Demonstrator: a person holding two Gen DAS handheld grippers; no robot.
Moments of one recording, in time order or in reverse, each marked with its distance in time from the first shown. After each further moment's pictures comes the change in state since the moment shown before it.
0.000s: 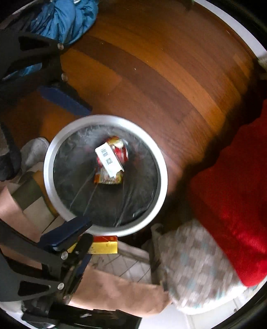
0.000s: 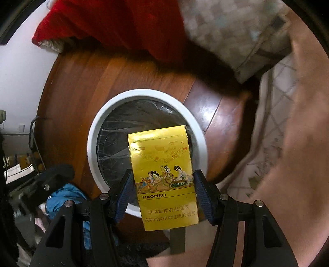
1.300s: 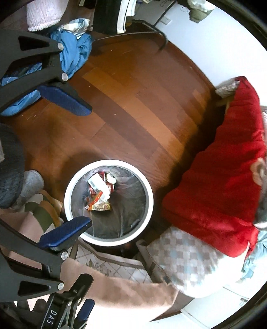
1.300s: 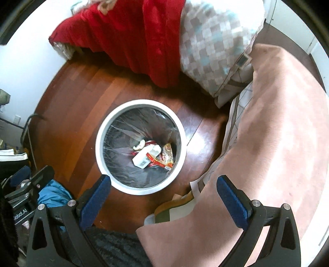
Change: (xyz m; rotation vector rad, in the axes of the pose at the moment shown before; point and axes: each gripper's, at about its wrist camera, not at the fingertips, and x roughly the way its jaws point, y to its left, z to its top) left arm -0.120 -0.010 -0.099 0.090 -0.317 0.225; right arm -0.127 0.023 -0.111 -0.097 -0.275 -0.128
